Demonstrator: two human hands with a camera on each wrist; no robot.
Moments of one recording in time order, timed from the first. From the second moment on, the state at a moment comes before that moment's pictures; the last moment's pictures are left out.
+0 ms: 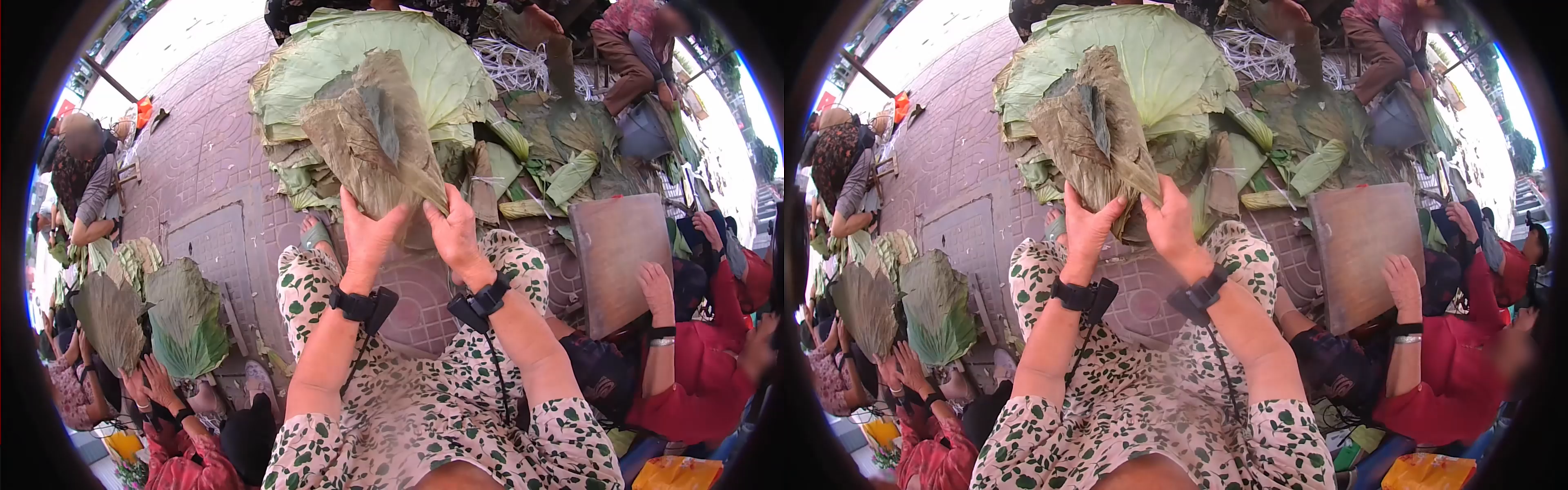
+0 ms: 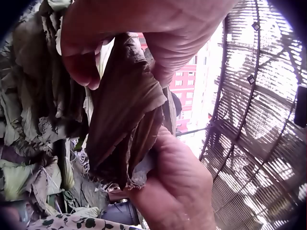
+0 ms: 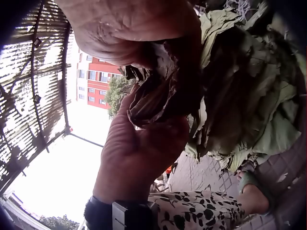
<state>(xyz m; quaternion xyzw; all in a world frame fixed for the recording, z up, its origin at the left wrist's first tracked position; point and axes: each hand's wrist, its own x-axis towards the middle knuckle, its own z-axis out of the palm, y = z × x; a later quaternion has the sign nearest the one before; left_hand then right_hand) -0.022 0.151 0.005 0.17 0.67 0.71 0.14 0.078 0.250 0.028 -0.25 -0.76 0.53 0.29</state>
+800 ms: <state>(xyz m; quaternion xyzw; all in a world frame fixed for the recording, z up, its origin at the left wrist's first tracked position) -0.016 0.147 0.012 0.21 0.78 0.54 0.22 0.080 0.254 0.027 -0.26 -0.68 0.61 0.30</state>
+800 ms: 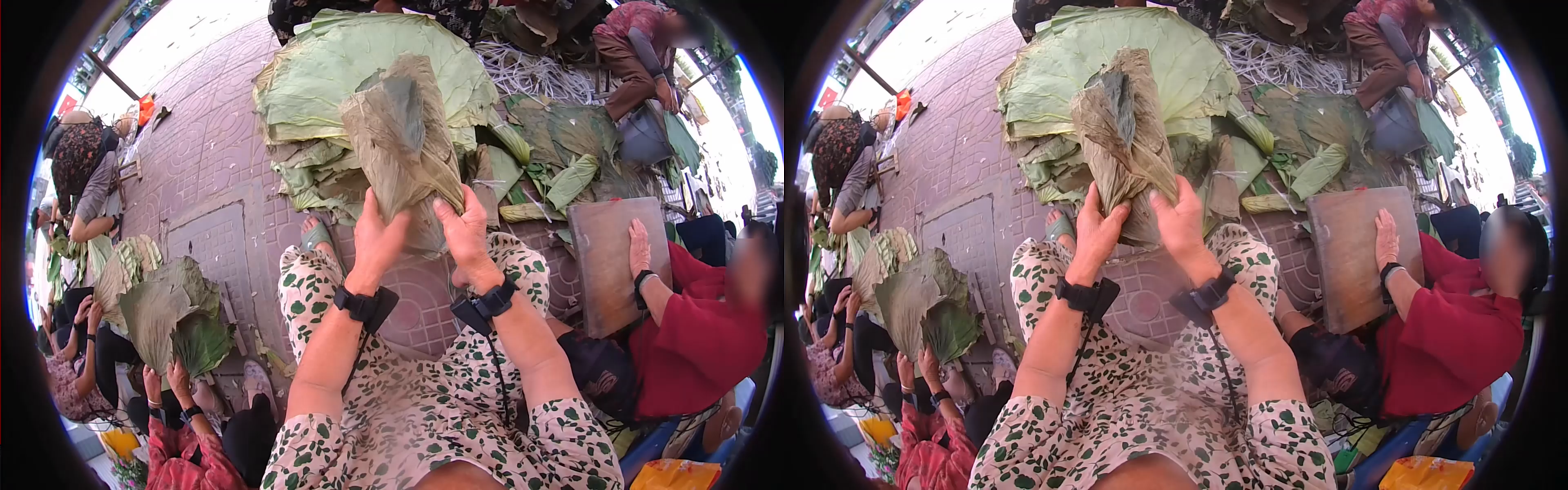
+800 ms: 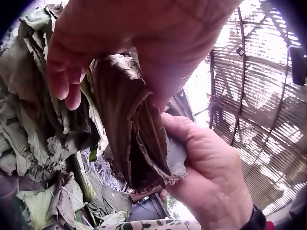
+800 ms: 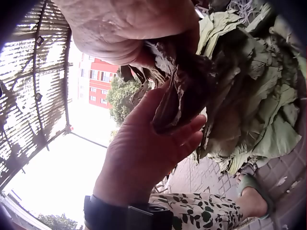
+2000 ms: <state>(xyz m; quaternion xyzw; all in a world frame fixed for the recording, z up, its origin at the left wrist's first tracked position) -0.017 0.139 0.033 0.00 0.41 0.85 0.33 0.082 0.260 0.032 -0.28 -0.37 0.85 0.26</state>
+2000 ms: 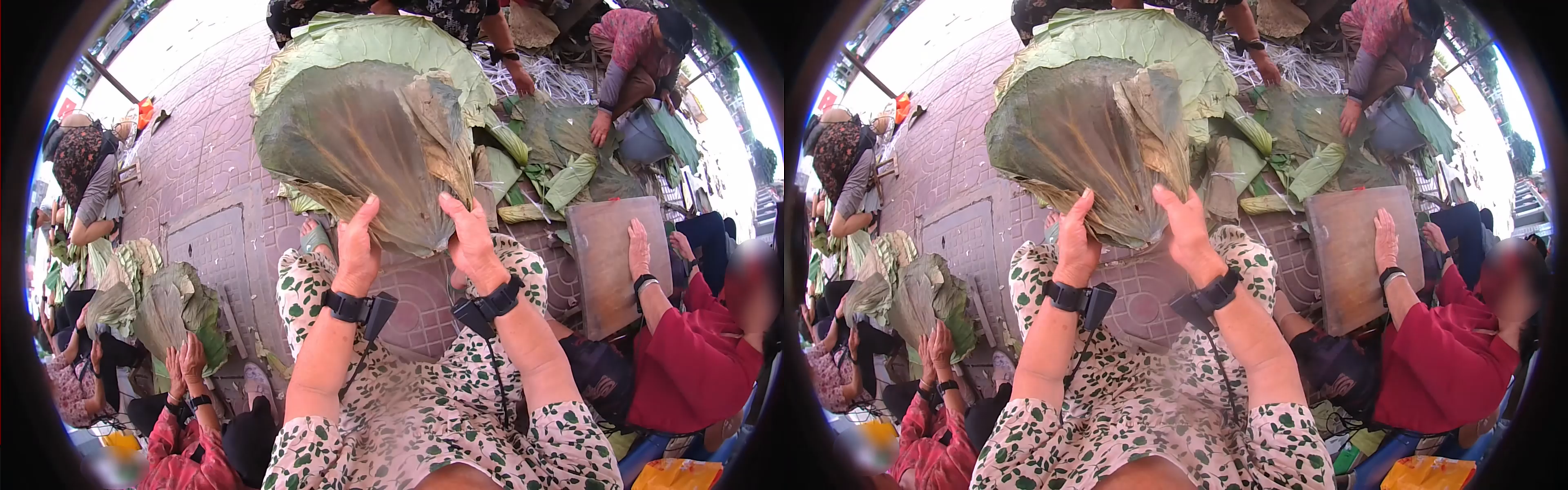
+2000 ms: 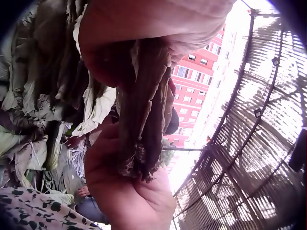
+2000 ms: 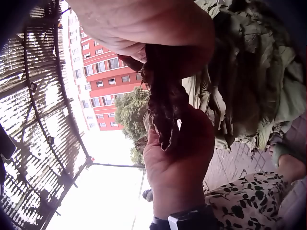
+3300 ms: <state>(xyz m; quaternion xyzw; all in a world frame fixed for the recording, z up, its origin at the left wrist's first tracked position) -0.023 0.138 0.024 -0.02 0.43 0.84 0.33 0.089 0.255 0.045 -0.20 -0.41 0.85 0.27</state>
